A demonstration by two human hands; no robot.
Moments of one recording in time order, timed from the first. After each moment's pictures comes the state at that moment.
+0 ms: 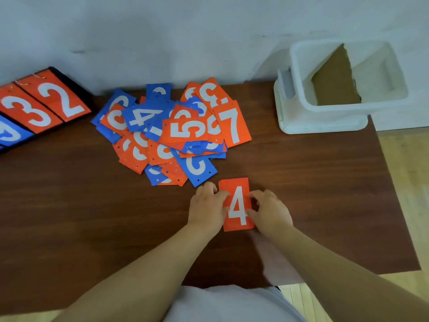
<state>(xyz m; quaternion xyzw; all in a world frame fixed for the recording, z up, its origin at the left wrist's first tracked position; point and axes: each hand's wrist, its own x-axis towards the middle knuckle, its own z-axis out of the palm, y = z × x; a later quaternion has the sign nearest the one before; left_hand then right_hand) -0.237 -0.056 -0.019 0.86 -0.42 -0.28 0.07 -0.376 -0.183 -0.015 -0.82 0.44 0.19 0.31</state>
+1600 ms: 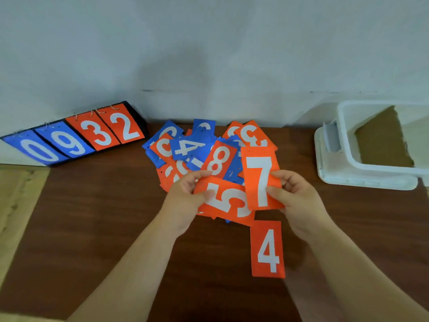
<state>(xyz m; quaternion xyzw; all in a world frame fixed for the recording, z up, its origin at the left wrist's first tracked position) -0.104 -0.029 0.101 0.68 0.03 -0.42 0.60 -0.257 -0.224 0.084 -0.54 0.42 -0.08 0.72</state>
